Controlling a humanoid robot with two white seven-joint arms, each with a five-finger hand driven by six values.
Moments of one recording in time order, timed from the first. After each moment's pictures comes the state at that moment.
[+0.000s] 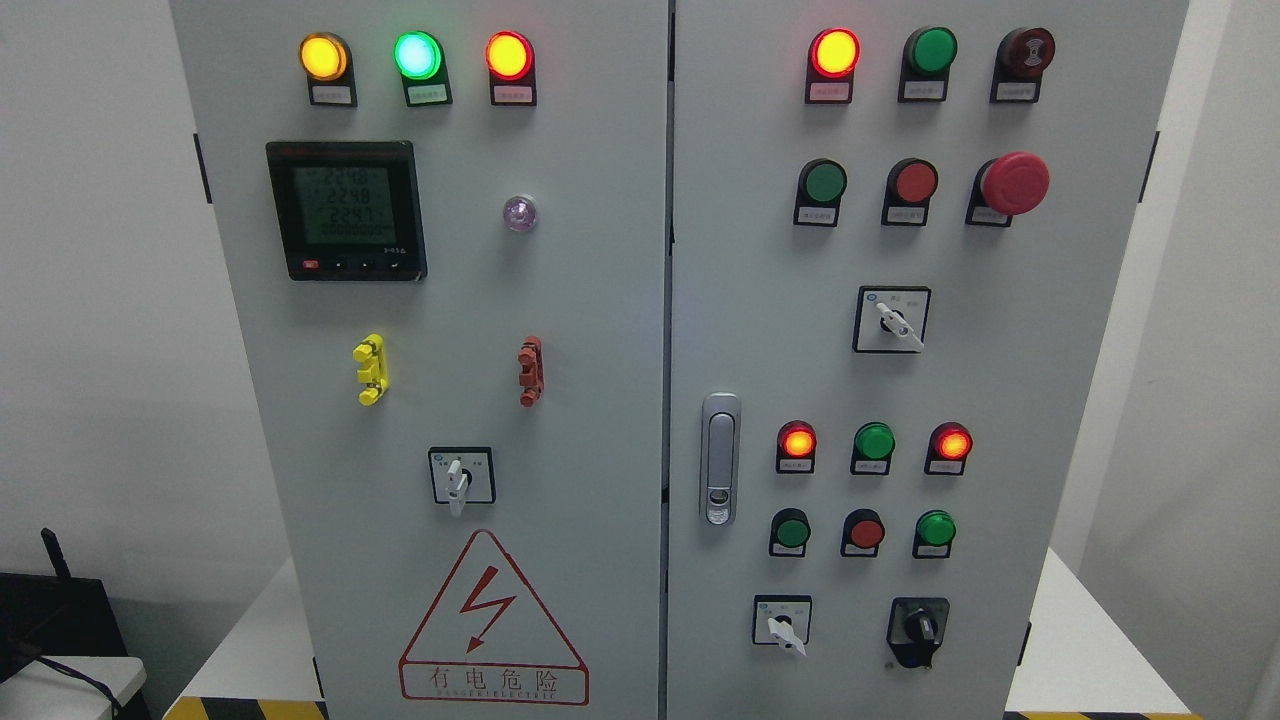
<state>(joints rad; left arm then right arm) 0.16 -0.05 0.14 -0.08 0.00 -0.17 0.06 0.06 0.12 0.06 -0.14 0.00 0.05 0.14</state>
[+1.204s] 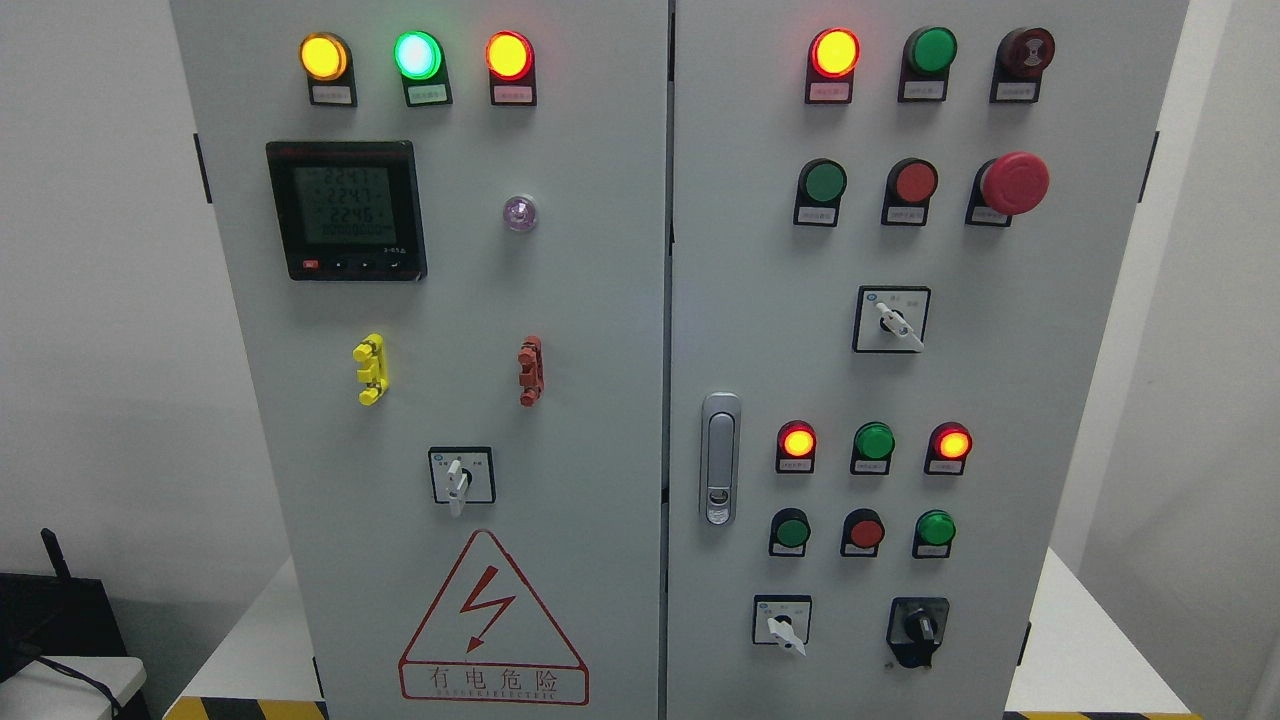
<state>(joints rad) 0.19 -0.05 0.23 -0.19 -0.04 -0.21 0.10 0.06 0.12 0.06 -0.14 0.00 0.05 0.14</state>
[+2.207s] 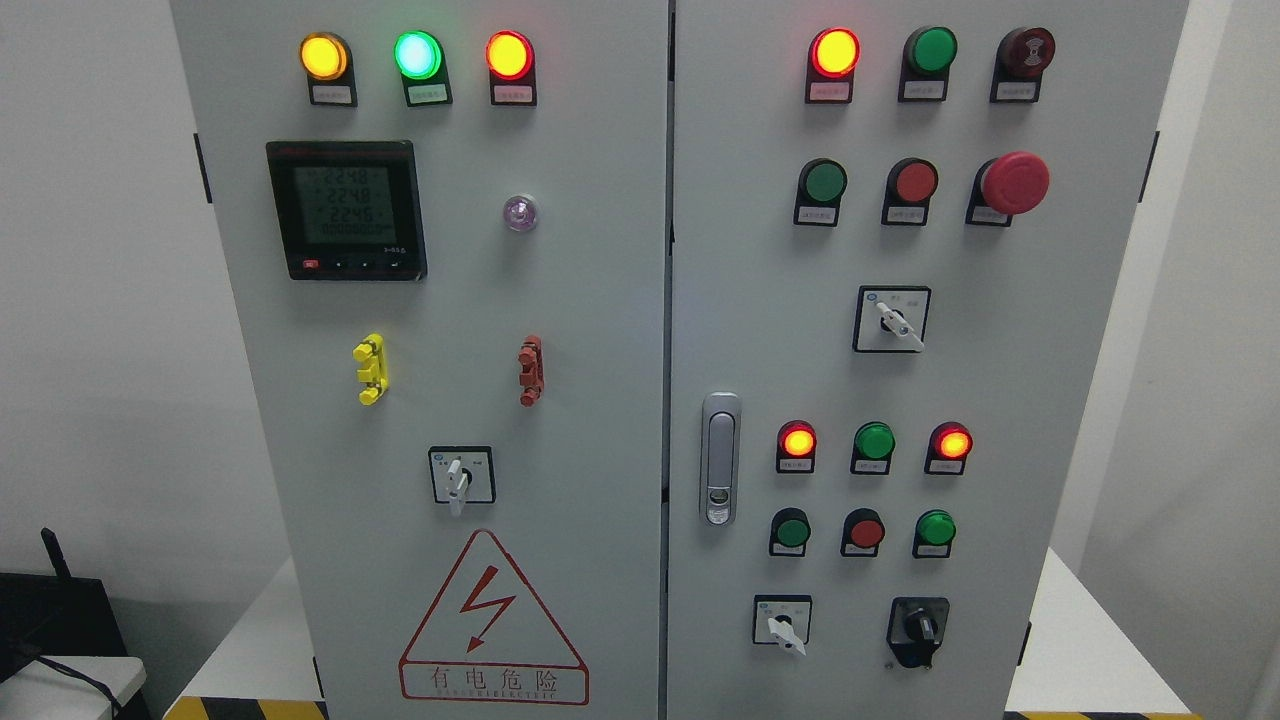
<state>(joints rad) 0.27 -0.01 0.57 -0.85 -0.04 -0.28 0.09 0.06 0.12 0.06 -0.14 0.00 0.05 0.14</state>
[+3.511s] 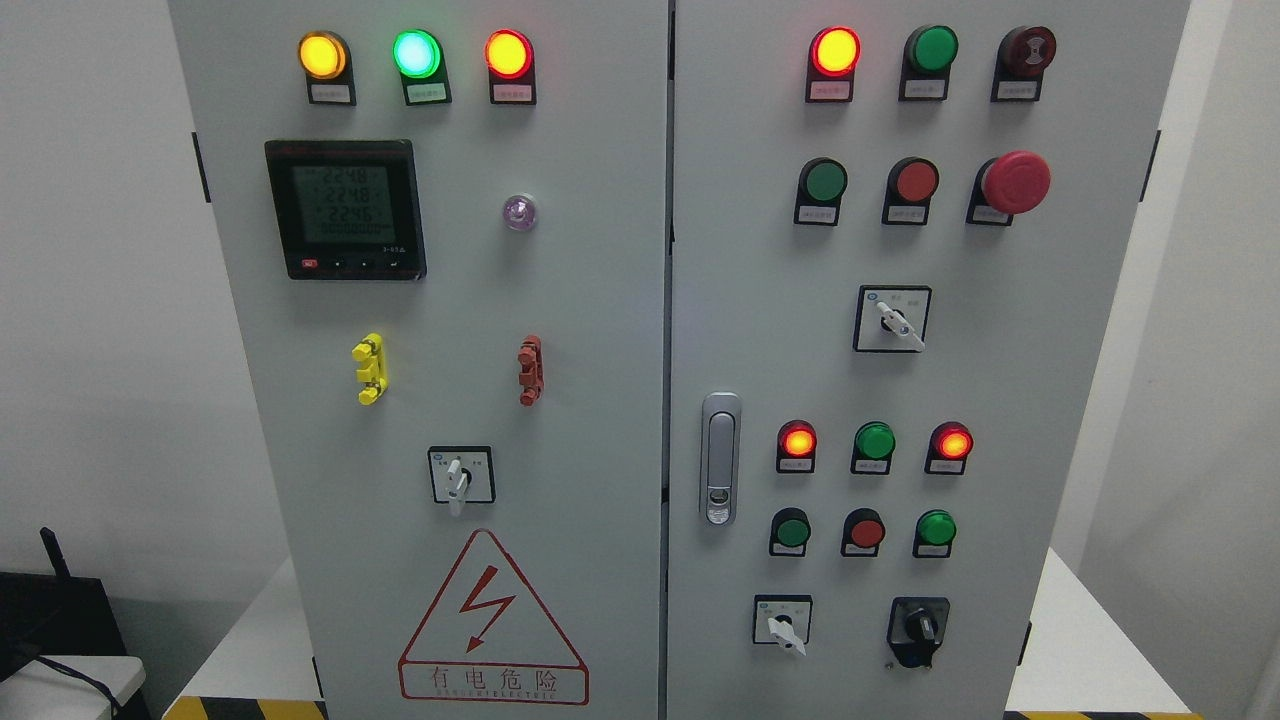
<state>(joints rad) 0.02 0.00 0.58 -1.63 -0.04 -0.29 0.07 0.06 0.12 0.06 -0.14 0.00 0.05 0.13</state>
